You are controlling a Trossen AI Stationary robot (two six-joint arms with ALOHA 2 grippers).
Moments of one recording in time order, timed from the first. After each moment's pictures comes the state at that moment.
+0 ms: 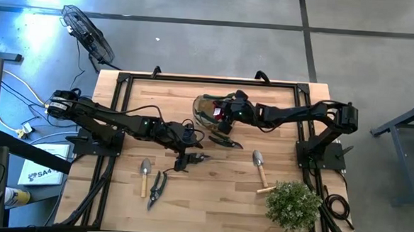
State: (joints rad) left arm -0.14 1.40 0.94 -0.08 0.04 -0.19; right arm -0.22 1.63 0.88 0.17 0.30 -0.05
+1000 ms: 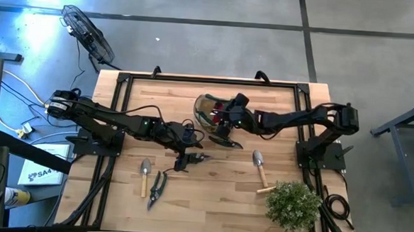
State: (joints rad) left arm -0.14 1.40 0.94 -0.08 0.03 -0.19; right arm -0.13 1.62 0.88 0.19 0.50 -0.06
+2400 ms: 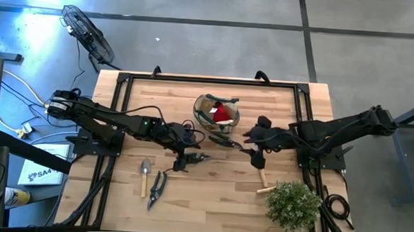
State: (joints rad) left arm -0.14 1.40 0.94 -0.13 0.04 -0.21; right arm 0.22 1.12 0.88 -0.49 0.26 0.32
